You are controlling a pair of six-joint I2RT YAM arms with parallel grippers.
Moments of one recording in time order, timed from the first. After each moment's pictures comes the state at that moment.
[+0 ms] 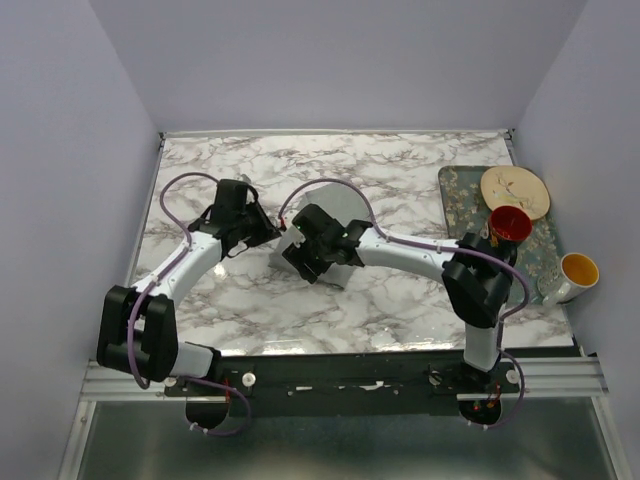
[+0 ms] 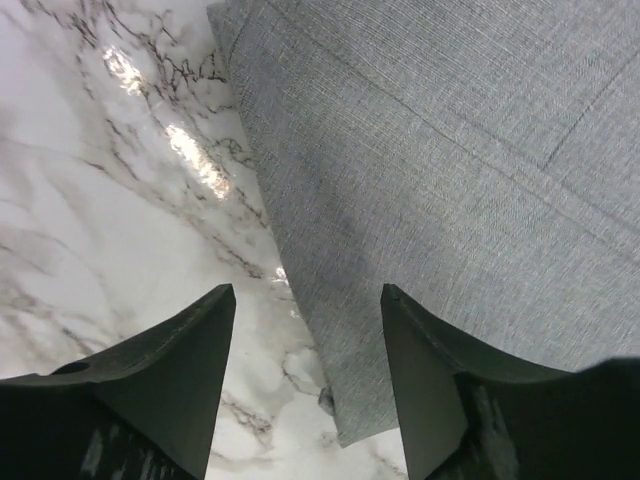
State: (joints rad) left arm -0.26 1.39 0.89 -0.30 0.22 -0.71; right arm 0.95 1.89 1.39 -0.43 -0.02 0.00
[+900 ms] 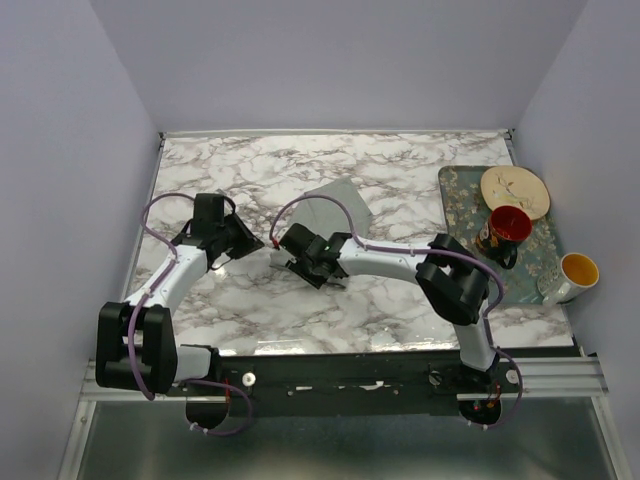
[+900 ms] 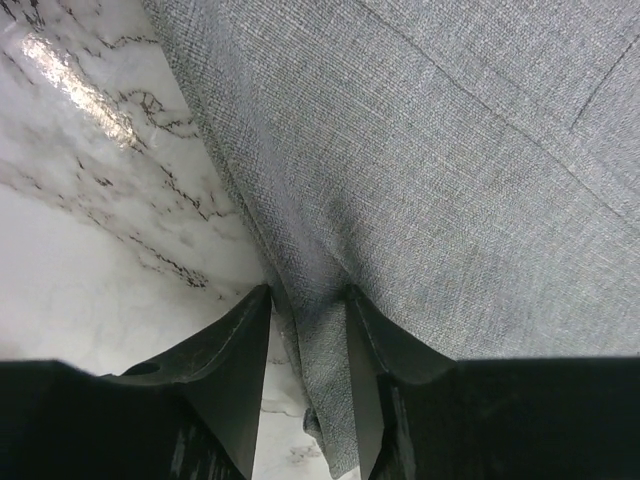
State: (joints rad) left arm -0.11 1.29 0.76 -0.30 0.28 -0.74; right arm 1.03 2.03 1.43 -0.51 0.21 -0.07
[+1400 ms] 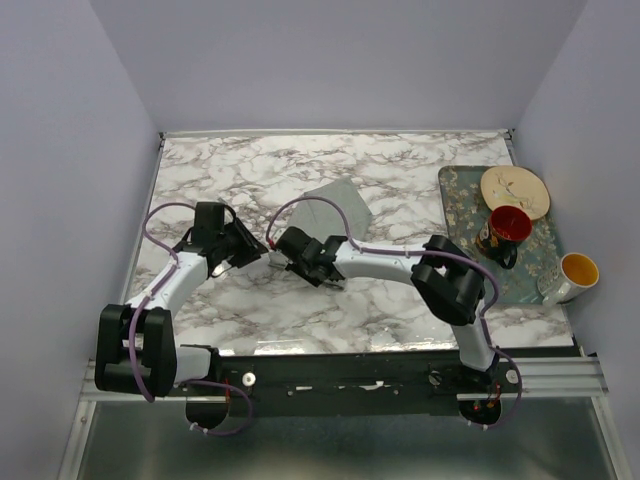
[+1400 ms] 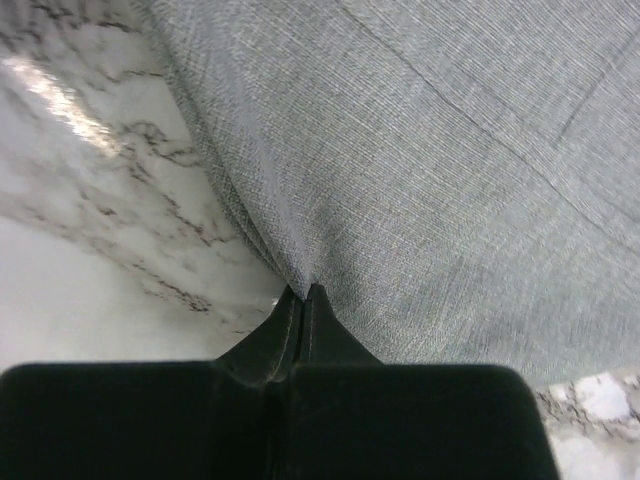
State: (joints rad) left arm -0.11 1.28 0.69 -0.26 0.31 -0.77; right arm 1.06 2.05 1.44 -0.47 0.29 -0.06
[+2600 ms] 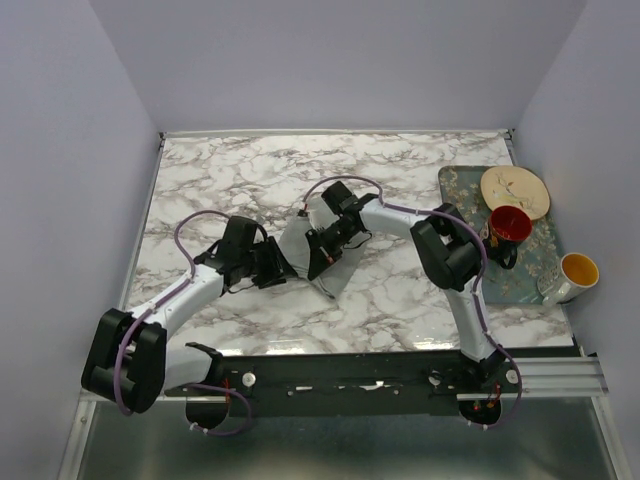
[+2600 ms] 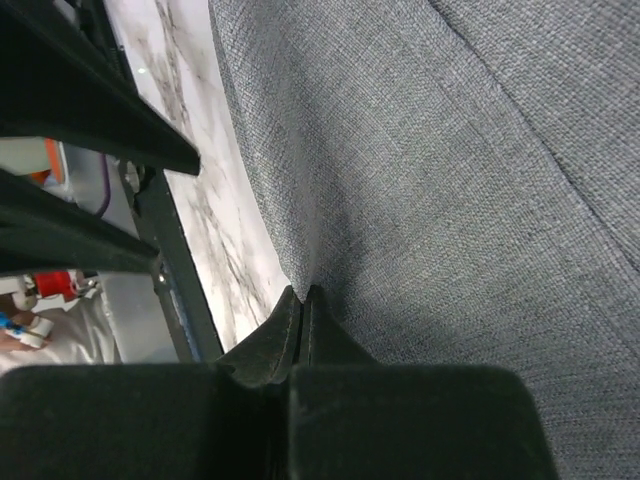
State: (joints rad) left arm -0.36 1.22 0.61 -0.29 0.36 -0.80; right arm 0.68 2.22 1.57 -0.58 -0.91 -0.02
